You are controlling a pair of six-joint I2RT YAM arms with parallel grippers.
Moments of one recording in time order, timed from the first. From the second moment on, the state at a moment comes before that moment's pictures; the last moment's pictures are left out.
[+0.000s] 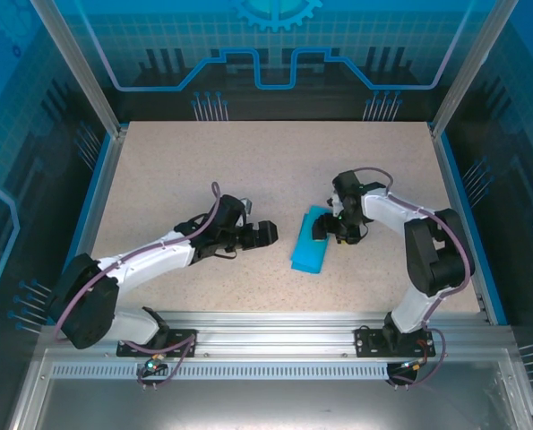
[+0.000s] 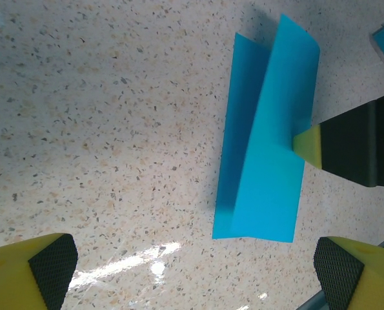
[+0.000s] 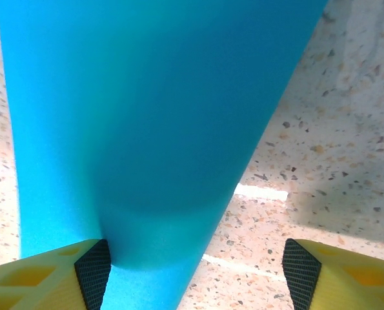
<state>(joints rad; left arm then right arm) -0.64 1.38 0.78 -0.24 0.20 -0.82 0.31 1.72 1.06 -0.79 -0.27 0.35</state>
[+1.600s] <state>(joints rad) -0.65 1.39 0.78 -0.24 0.20 -0.82 0.34 1.80 1.10 -0.79 -0.28 0.38</state>
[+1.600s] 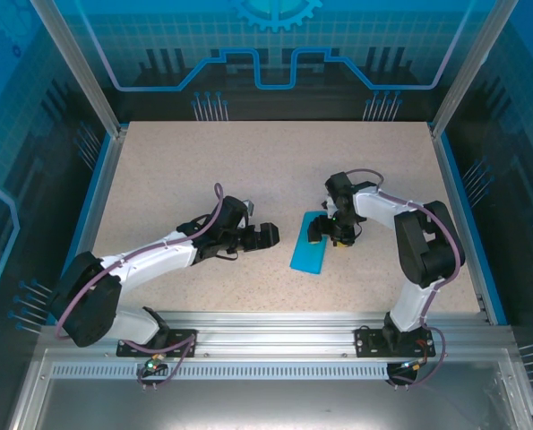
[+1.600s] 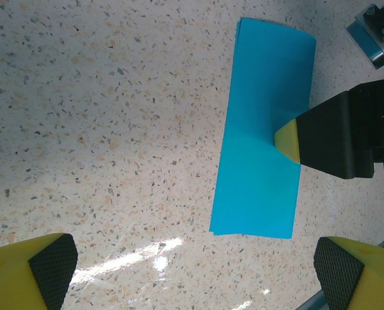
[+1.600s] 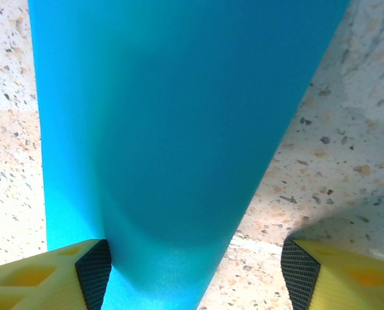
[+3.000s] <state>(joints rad) -0.67 1.43 0.83 -0.24 0.20 -0.81 0.37 1.89 1.20 -0.92 -0.21 0.34</state>
